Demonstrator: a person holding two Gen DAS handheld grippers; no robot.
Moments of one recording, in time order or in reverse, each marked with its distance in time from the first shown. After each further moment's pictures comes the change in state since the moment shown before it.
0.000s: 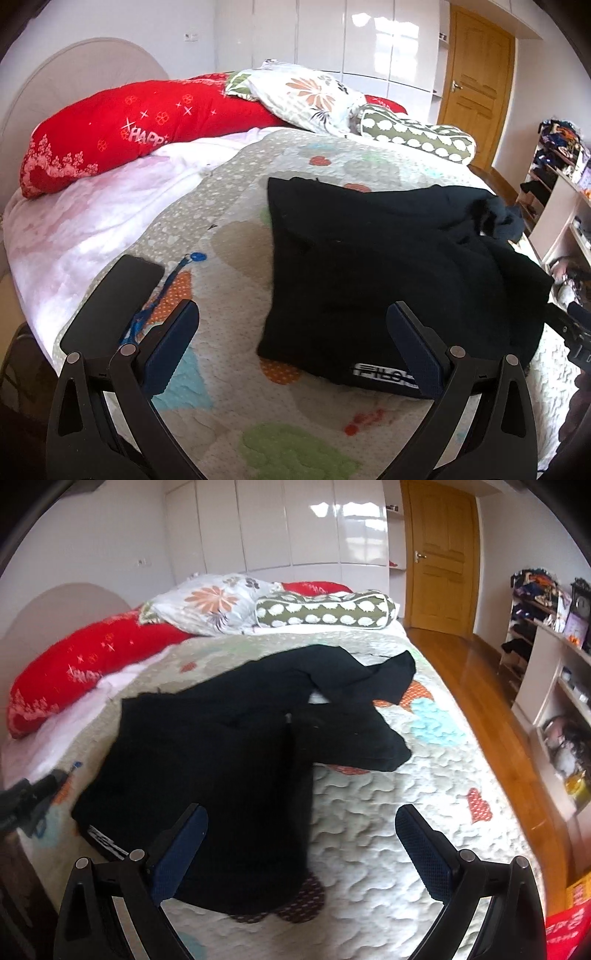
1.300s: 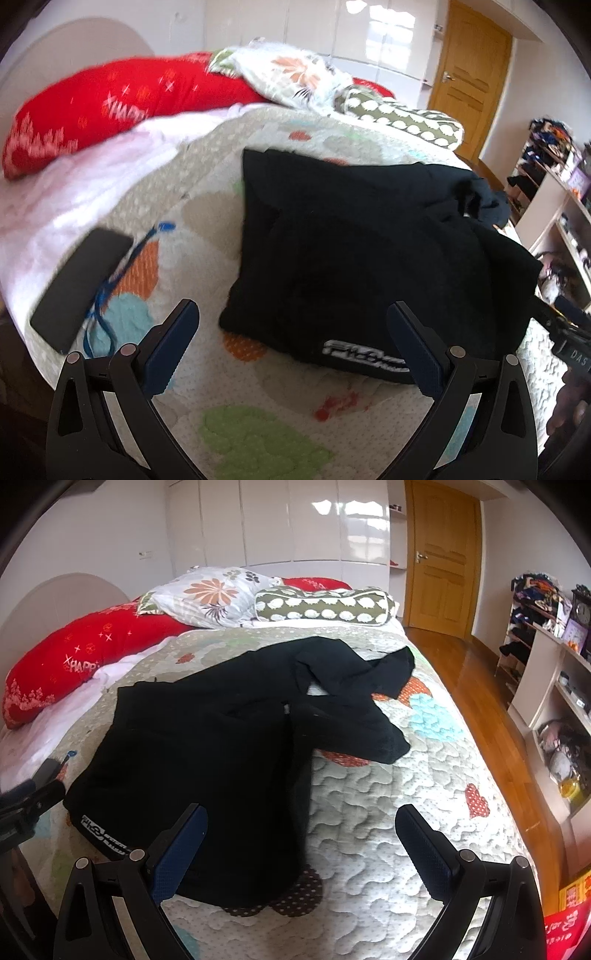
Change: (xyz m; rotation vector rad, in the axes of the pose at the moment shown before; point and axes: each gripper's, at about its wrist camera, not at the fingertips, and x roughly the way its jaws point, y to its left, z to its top) left arm 0.020 -0.001 -0.014 -0.050 0.120 -0.077; right arm 0.004 -0.005 -0.008 -0.030 0.027 -0.044
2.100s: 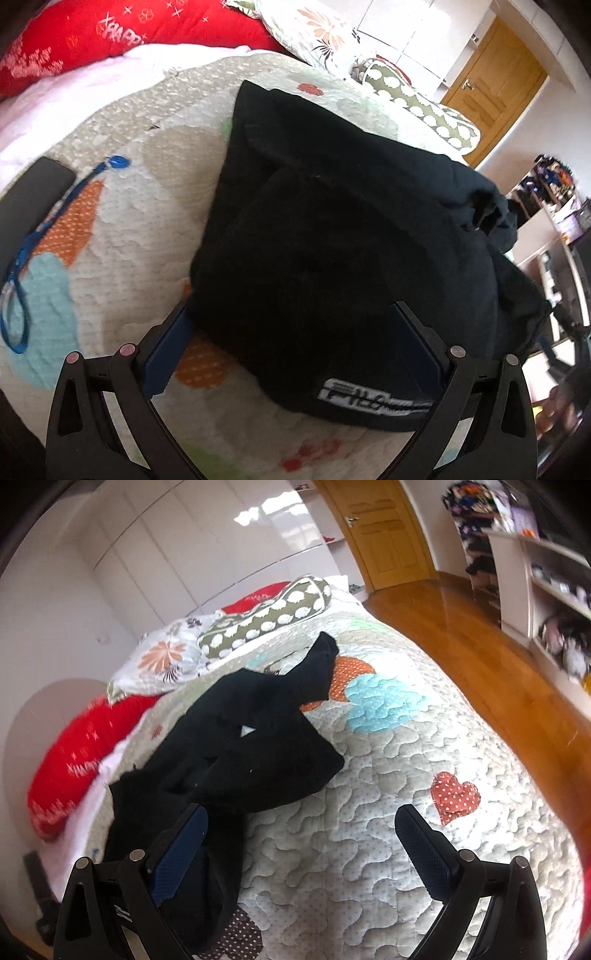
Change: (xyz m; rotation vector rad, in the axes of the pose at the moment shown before) left arm 0.061 0.004 0.009 -0.206 0.157 -0.161; right arm 0.022 -0.119 0.013 0.440 -0.025 0.183
